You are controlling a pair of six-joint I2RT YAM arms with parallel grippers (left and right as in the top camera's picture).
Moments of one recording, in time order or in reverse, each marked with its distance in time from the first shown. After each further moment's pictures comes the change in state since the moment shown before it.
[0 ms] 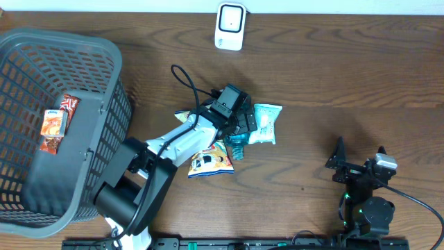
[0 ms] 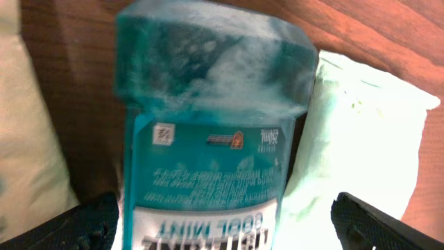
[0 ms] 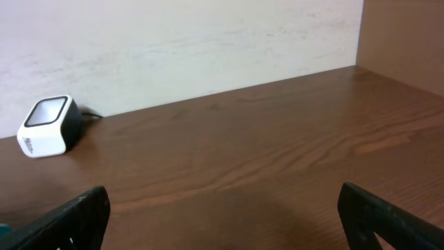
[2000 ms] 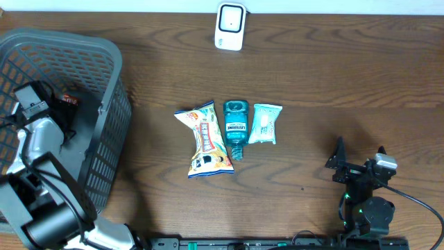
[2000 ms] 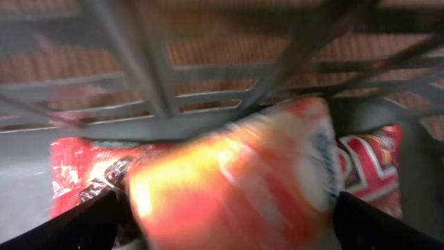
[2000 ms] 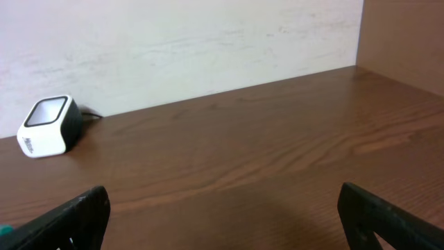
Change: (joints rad) left arm 1.164 -0.116 -0.066 -0.021 -0.292 0.088; right arm 0.000 0.000 0.000 0.000 0.000 0.000
